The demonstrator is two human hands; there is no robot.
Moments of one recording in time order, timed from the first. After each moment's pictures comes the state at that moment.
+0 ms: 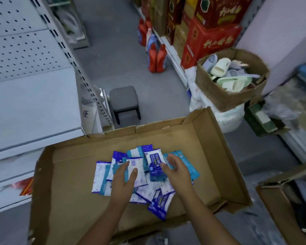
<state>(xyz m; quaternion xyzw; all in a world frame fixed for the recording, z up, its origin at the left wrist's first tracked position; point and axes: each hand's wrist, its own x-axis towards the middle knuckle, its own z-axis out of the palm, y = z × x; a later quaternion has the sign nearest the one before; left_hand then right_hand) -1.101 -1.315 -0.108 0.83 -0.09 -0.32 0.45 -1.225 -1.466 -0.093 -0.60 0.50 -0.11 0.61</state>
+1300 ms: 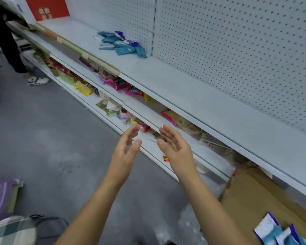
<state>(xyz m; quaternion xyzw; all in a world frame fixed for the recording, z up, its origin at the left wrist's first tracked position) -0.953 -0.609 0.092 0.72 0.04 0.10 0.68 -0.923 -0.775 0.120 -0.71 -0.05 0.08 0.70</state>
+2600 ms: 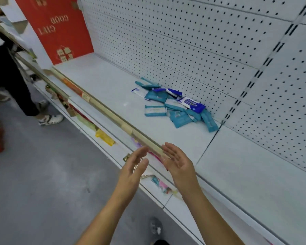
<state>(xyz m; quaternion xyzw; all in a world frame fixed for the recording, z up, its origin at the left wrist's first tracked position) -0.407 -0.134 0.069 0.75 0.08 0.03 0.65 -0.364 -0.297 0.094 -0.71 -0.02 0.11 0.69</state>
